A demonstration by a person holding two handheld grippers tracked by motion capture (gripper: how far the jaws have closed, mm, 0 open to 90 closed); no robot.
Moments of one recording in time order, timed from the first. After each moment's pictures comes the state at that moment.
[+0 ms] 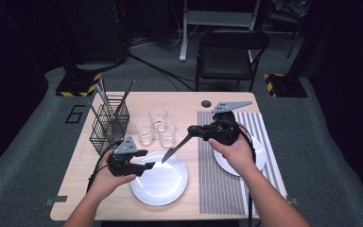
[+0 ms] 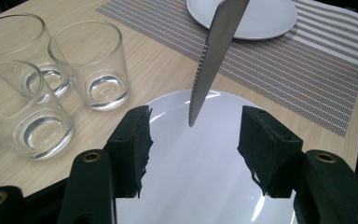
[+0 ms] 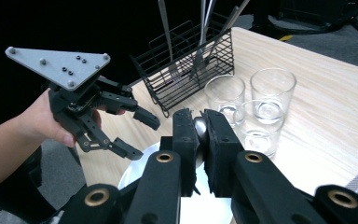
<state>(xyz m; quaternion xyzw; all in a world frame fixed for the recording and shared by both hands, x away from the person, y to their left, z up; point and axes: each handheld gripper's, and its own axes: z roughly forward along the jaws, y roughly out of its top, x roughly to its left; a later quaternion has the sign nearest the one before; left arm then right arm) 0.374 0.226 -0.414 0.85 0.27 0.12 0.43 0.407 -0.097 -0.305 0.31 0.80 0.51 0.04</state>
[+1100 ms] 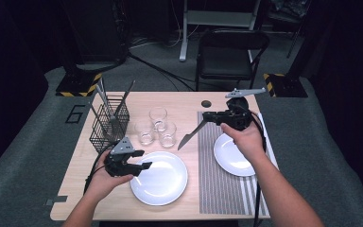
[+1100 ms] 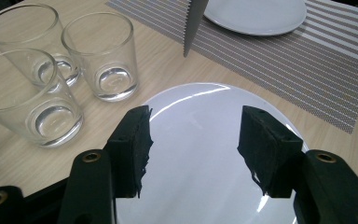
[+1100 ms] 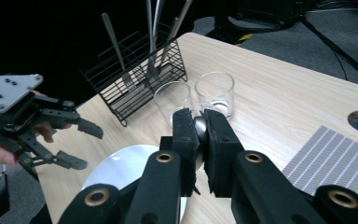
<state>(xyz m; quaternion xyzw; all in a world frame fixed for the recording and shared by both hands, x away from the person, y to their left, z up) 0.373 0.235 -0.414 0.85 0.28 0.12 0.42 0.442 -0.131 -0.297 0.36 0.79 0.50 0.07</state>
